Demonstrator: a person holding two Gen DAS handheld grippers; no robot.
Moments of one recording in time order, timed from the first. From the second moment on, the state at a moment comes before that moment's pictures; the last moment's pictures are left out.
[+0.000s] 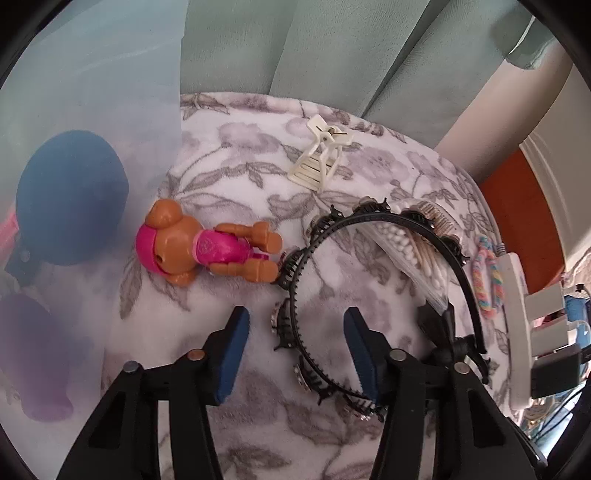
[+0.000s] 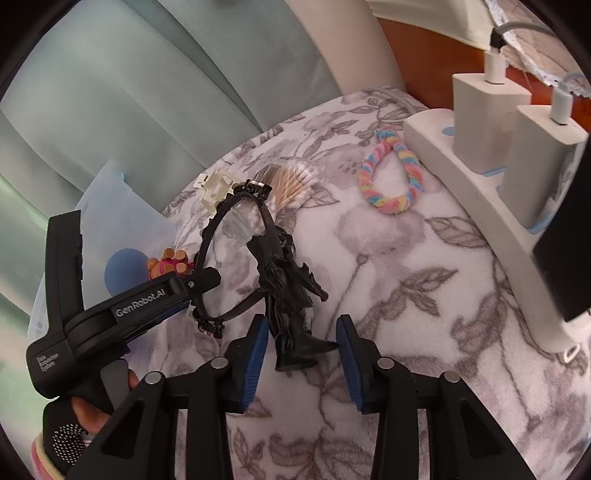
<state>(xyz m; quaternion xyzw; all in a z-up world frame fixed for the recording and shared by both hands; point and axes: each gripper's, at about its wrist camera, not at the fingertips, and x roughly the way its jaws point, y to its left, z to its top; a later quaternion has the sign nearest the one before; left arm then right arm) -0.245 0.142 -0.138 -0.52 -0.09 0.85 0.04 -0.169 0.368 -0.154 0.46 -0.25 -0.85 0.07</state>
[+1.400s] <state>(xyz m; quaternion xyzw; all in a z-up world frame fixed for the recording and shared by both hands) -0.185 0.135 -0.052 -0.45 -0.05 0.89 0.03 -0.101 0.401 -0.104 0.41 -0.31 -0.86 0.03</state>
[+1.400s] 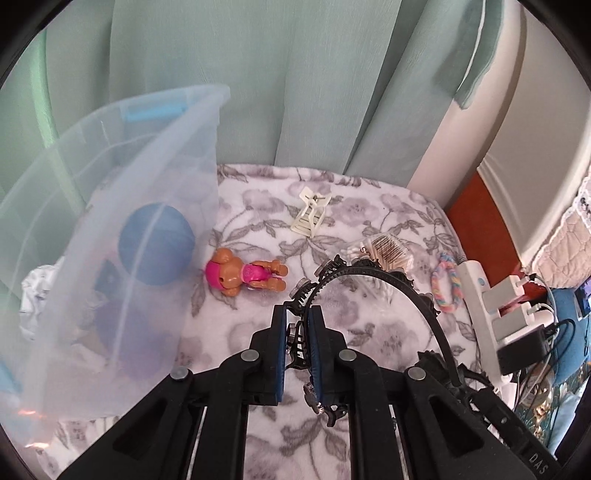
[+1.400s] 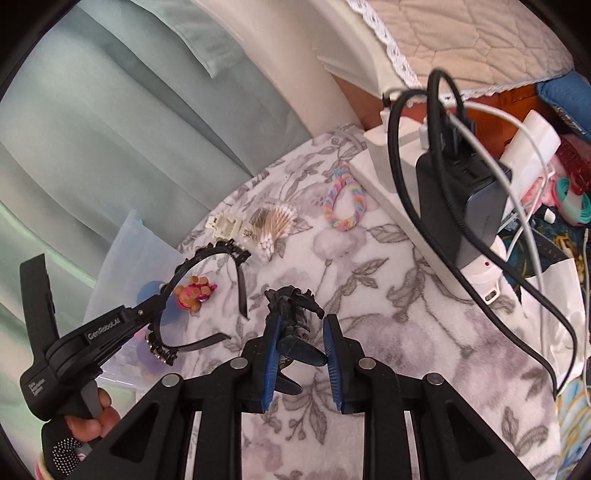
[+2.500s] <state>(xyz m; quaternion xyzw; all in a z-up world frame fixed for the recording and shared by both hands) -0.102 0.076 0.099 -0.29 -0.07 0.95 0.04 -0.062 0.342 0.097 0.21 -0.27 -0.94 0.08</state>
